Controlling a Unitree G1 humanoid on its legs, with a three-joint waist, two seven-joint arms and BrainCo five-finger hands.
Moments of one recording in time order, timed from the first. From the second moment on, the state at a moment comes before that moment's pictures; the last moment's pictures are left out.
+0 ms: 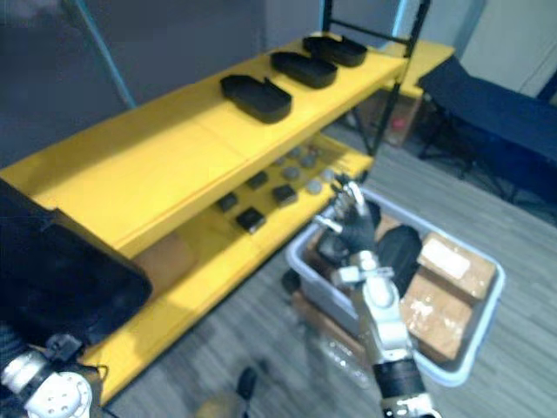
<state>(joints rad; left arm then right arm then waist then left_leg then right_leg) 0.36 -0.01 0.37 -0.37 0.00 -0.38 0.65 -0.14 -0.19 0.08 0.05 0.36 -0.22 0.04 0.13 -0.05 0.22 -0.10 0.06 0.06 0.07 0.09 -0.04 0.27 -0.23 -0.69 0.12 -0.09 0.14</state>
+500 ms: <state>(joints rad) 0.11 0.11 0.28 -0.39 -0.04 -0.46 0.42 -0.21 -0.25 -0.03 0.01 0.19 -0.39 -0.01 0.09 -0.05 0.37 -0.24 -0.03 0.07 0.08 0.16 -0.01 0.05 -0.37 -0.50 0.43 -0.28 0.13</state>
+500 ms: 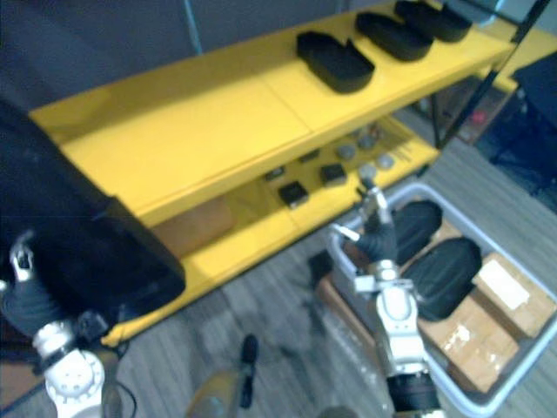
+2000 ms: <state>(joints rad) 0.14 0.08 0.10 -0.36 0.01 -0.43 0.34 -0.21 -0.17 0.16 0.07 -0.08 -0.52 -0.14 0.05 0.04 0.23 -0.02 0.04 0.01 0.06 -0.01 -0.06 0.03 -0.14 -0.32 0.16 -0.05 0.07</state>
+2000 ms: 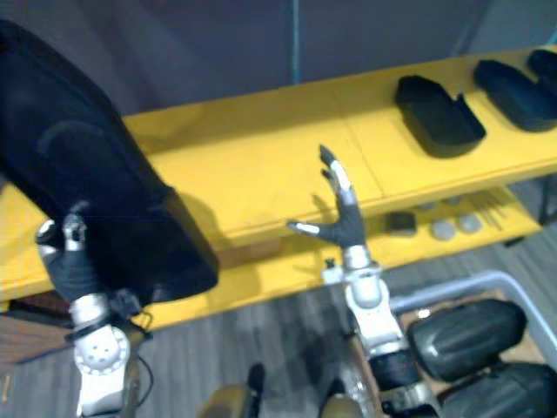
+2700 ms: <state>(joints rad) -0.48 0.44 0.15 0.41 -0.08 0.15 0.34 0.21 -0.20 -0.36 -0.24 0.07 -0.41 -0.19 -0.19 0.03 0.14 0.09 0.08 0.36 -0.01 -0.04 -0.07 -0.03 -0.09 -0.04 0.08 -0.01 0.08</state>
